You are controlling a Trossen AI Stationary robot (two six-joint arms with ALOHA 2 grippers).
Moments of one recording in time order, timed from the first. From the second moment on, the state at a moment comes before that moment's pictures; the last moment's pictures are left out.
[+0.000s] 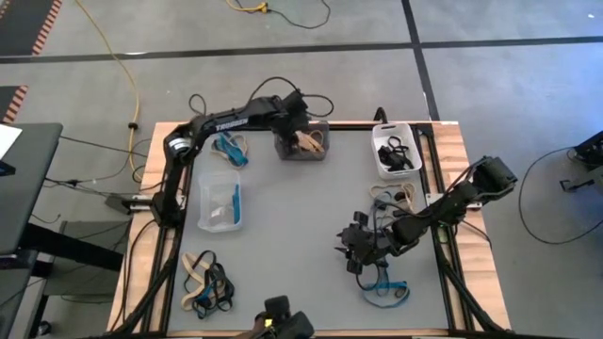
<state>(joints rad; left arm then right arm) 0.59 2.09 1.80 -0.84 -0.07 0.37 0.48 1.56 0.70 0.01 0.48 0.49</state>
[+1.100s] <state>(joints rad) 0.14 1.90 1.70 -0.80 0.07 0.32 0.44 1.21 0.70 -0.74 0.50 0.83</state>
